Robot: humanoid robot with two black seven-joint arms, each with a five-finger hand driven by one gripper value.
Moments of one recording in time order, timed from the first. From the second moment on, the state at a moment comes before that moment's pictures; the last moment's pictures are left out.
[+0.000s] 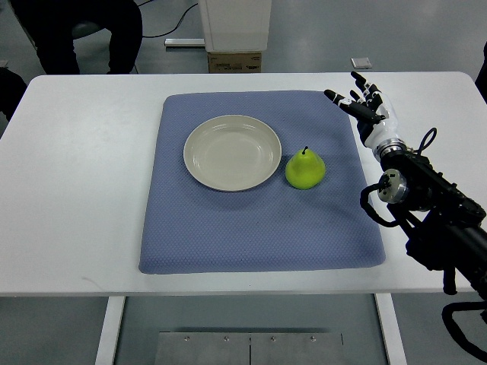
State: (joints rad) left arm -0.04 0.00 -0.11 -0.26 -0.03 0.06 -0.04; right arm 0.80 -0.03 0.88 0.60 -0.39 -0.13 0.30
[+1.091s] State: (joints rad) left arm -0.04 0.00 -0.11 -0.26 -0.03 0.06 -0.04; right arm 0.80 -0.04 0.88 0.60 -0.39 -0.13 0.30
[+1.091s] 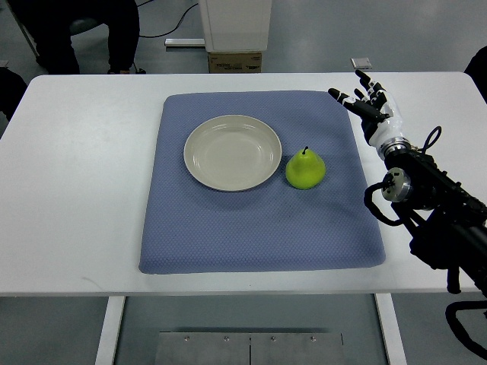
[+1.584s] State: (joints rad) left arm -0.04 0.00 -0.11 -0.26 -0.03 0.06 -0.04; right arm 0.81 -0.05 0.88 0.61 -0.39 -0.13 0.30
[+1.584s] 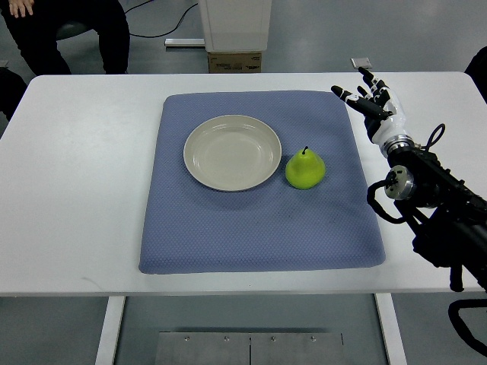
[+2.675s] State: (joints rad) left arm -0.04 0.00 -0.11 -0.26 -0.03 0.06 -0.04; right arm 0.80 -0.11 0.81 0.65 -0.40 -0.12 0.39
